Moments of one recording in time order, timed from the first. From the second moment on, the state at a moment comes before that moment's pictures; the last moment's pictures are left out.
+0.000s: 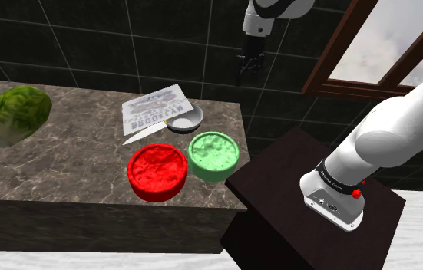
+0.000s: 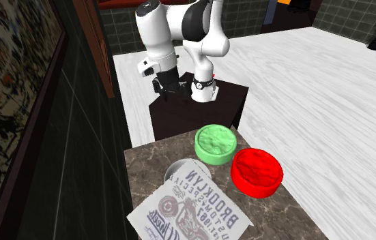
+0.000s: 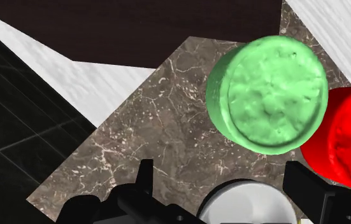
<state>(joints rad) 0.04 -0.25 0.02 -2.39 0.15 2.00 -0.07</state>
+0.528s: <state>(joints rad) 0.05 0.06 0.03 -2.26 0.21 2.17 -0.11</state>
